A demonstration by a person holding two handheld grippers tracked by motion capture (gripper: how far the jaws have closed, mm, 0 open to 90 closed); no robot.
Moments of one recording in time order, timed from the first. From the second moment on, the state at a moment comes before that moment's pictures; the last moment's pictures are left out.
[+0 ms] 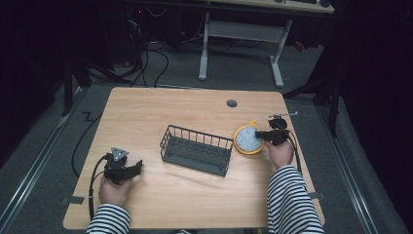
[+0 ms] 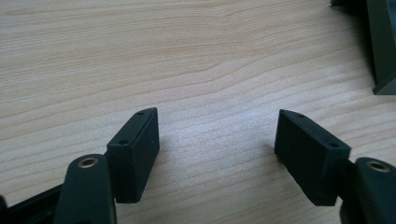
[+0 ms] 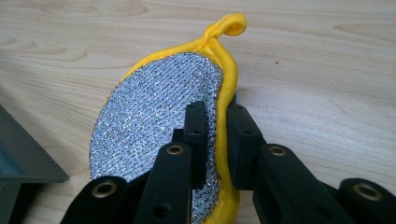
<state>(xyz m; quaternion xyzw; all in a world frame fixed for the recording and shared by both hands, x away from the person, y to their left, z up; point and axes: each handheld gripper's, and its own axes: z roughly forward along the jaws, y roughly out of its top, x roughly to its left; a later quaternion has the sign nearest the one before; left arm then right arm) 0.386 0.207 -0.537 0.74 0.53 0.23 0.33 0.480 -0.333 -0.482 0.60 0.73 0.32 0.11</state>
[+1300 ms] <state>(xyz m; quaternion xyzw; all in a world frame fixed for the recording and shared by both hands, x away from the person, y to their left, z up) 0.386 0.207 -0.537 0.74 0.53 0.23 0.34 0.443 -0.291 -0.373 0.48 0.77 0.39 0.14</state>
